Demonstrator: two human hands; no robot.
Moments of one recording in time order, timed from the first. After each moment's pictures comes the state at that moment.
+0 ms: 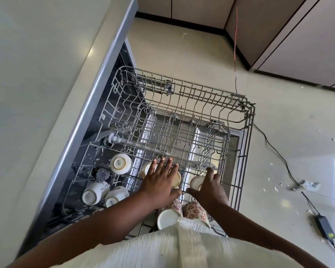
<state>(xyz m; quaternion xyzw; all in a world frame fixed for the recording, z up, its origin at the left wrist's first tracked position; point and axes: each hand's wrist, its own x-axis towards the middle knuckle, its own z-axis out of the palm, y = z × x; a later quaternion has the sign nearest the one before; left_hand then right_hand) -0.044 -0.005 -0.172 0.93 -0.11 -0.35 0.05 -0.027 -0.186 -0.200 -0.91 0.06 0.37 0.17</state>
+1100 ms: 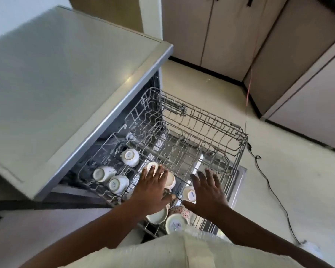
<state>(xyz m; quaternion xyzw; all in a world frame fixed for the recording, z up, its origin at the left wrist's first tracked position) -0.106 -0.045 -0.118 0.97 0.05 -0.24 0.06 -0.026 -0.234 -0.130 -0.92 -0.34 0.21 -0.01</state>
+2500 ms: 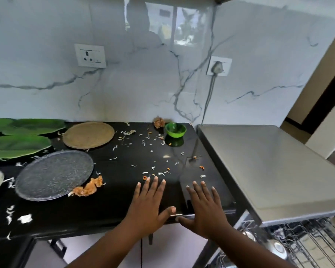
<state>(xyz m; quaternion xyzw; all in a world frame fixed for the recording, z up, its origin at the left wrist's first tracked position) -0.590 0.158 0.048 0.86 0.50 0.08 0.06 -0.385 0.113 0.038 -0.73 -0.69 0.02 -0.01</state>
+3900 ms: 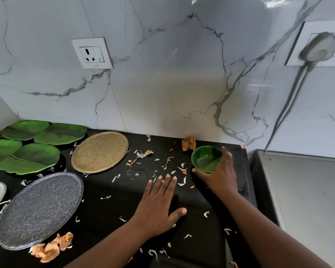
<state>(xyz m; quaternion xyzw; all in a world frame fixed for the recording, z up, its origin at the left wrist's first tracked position) -0.510 0.392 0.043 0.77 0.64 -0.01 0.06 -0.311 0.505 0.032 -0.67 -0.64 0.21 0.31</state>
